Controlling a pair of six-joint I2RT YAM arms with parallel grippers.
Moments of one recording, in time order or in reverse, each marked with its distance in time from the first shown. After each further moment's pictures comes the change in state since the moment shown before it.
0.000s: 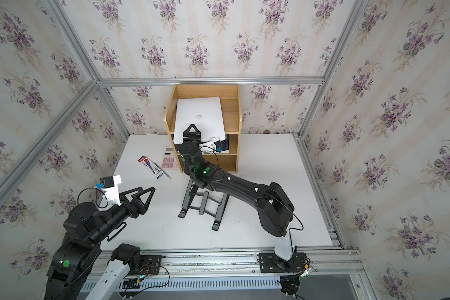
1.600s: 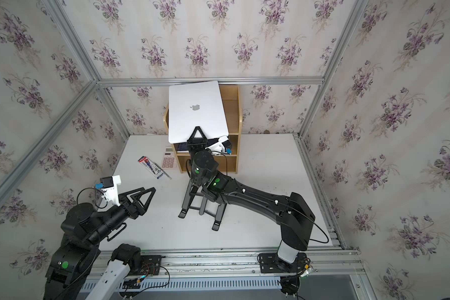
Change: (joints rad) left arm 0.000 -0.003 0.006 0.014 0.058 -0.056; right arm 0.074 -0.238 -0.240 0.308 0.066 -0.323
